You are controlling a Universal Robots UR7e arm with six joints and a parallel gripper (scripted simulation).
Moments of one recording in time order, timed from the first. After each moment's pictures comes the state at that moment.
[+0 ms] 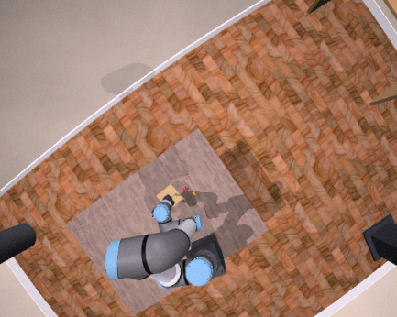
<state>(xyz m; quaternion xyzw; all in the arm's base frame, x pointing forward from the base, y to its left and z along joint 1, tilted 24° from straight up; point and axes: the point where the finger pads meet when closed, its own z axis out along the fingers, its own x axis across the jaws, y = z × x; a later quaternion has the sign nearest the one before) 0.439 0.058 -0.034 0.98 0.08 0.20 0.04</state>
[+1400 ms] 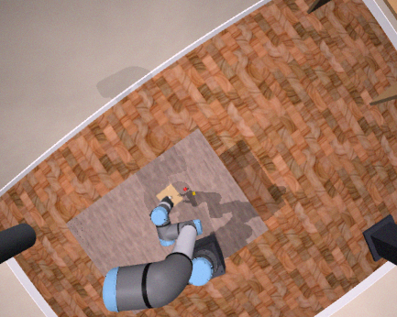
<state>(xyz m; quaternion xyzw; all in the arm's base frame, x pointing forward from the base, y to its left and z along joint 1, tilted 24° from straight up) 0.422 0.059 0.005 0.98 0.08 0.20 0.04</state>
